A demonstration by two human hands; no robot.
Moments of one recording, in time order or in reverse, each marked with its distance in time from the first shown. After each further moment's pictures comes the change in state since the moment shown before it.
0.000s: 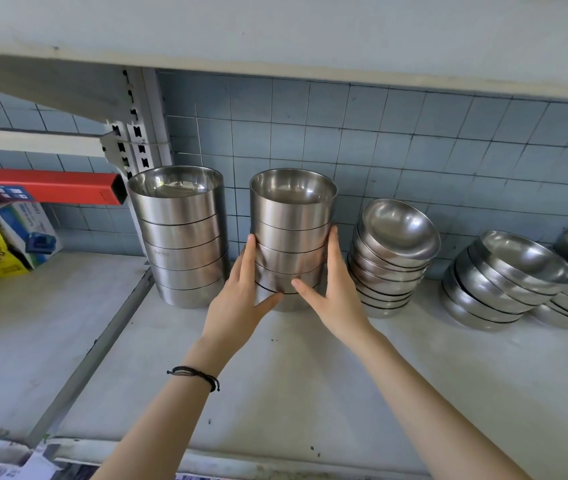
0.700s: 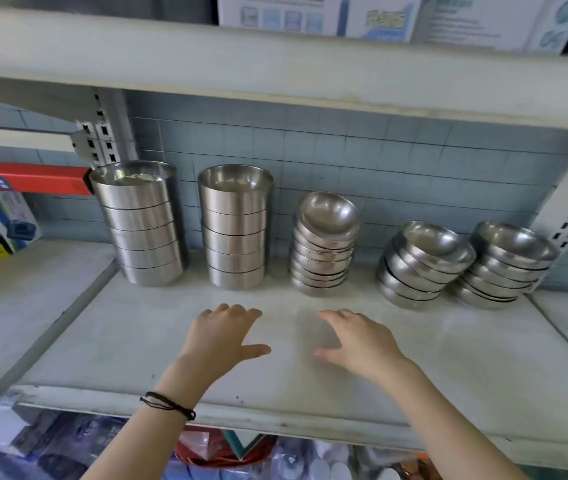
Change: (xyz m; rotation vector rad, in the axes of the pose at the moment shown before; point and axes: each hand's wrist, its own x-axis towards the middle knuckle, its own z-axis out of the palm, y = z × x) left_hand -0.072 0.081 0.025 0.678 -0.351 0.133; right_hand -0.103 0.008 -0.129 -0.832 -0.541 0.220
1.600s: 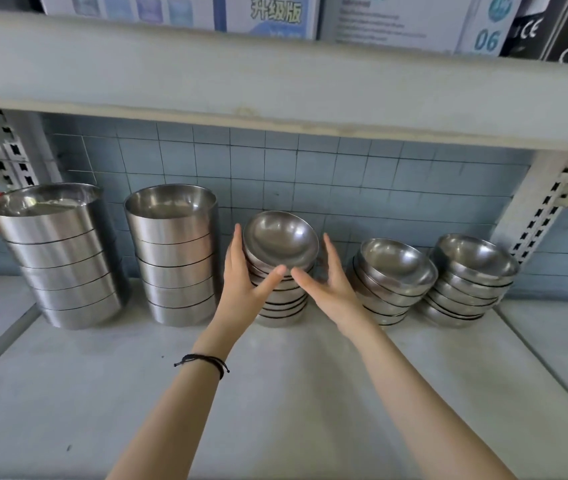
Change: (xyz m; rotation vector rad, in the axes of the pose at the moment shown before) left_hand 0.133 0.071 -0.011 -1.206 0.440 -0.095; right_hand 0.083 0.056 -0.037 1.233 0.354 -0.029
